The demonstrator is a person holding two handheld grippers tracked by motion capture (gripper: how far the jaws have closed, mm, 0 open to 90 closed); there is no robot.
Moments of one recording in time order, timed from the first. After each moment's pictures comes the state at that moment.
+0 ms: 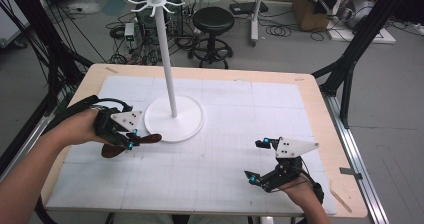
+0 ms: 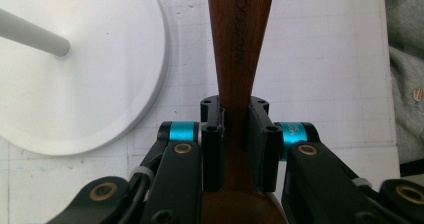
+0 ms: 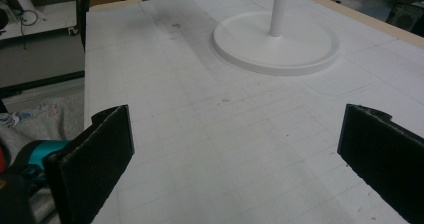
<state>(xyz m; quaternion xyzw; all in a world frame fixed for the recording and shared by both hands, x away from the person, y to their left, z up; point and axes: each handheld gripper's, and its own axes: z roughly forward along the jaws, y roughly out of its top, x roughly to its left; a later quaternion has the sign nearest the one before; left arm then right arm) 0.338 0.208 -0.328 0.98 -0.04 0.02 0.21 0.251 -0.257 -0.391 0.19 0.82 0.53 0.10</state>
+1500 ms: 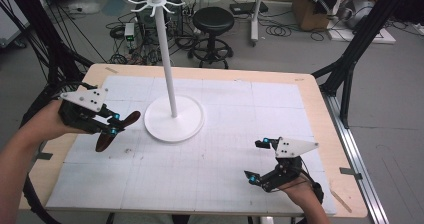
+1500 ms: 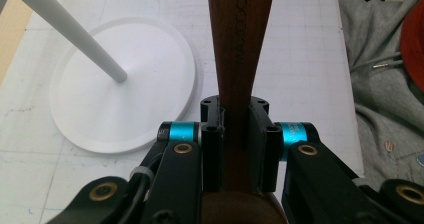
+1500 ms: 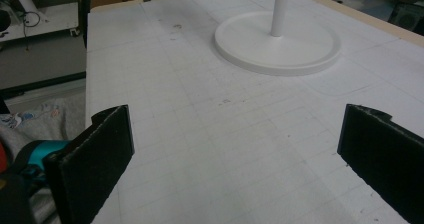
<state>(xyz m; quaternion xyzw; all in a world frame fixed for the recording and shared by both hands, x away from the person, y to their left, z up) 0.333 0.262 -0.281 0.93 0.01 0.04 0.35 0.252 -0.256 -0.392 0.19 0.82 0.53 0.10</state>
